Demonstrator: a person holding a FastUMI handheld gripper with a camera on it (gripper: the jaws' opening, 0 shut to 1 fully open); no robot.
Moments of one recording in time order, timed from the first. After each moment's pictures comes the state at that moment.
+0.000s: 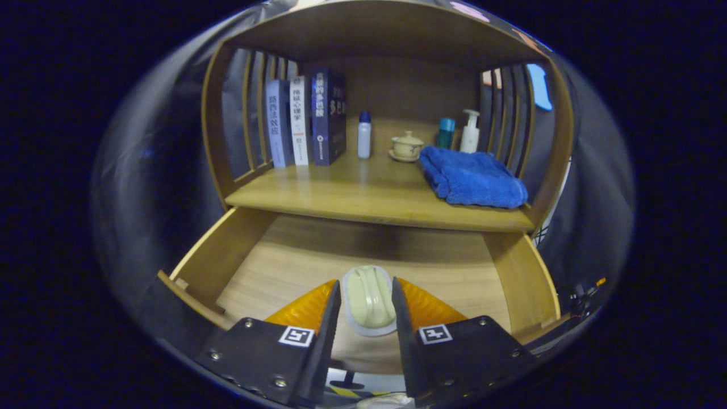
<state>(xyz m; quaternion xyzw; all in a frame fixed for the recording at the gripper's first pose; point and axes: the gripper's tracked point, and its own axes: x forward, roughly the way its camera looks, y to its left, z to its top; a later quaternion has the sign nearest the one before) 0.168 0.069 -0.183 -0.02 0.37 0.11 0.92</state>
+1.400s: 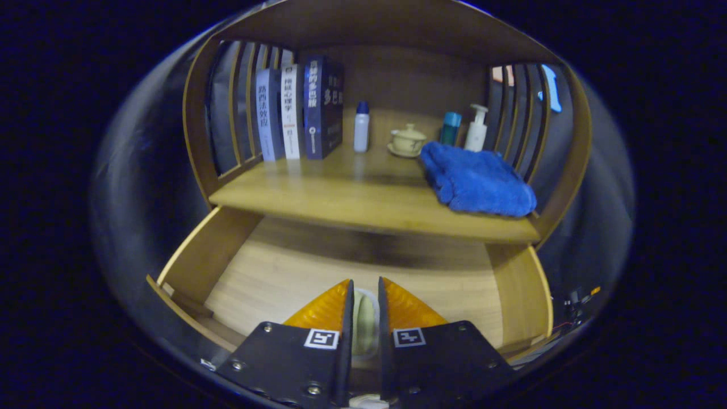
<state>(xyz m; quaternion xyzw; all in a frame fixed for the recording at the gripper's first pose) 0.192 0.063 -0.165 -0.04 0.35 0.10 0.93</state>
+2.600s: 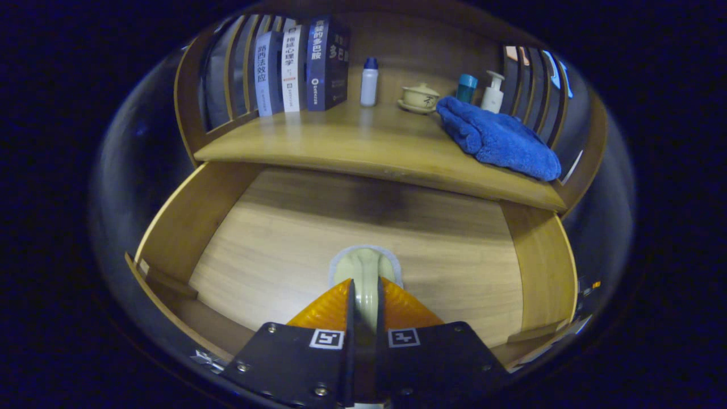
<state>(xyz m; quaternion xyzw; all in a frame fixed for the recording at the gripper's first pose) 0.170 0.071 -0.229 -0.06 0.43 0.10 0.89</state>
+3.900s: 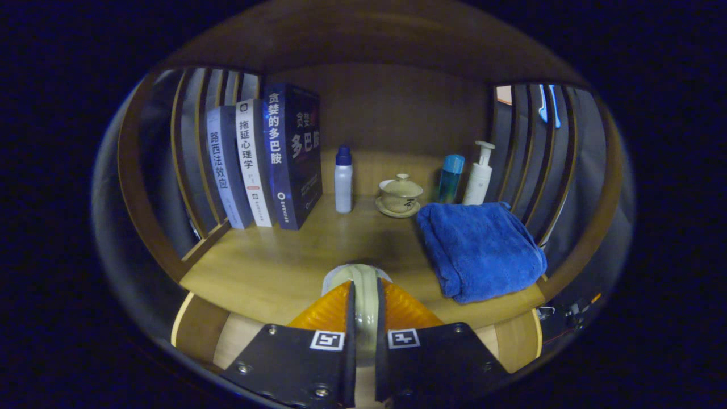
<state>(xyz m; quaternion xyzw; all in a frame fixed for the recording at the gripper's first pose) 0.328 0.087 -0.136 -0.02 0.31 0.06 0.95</state>
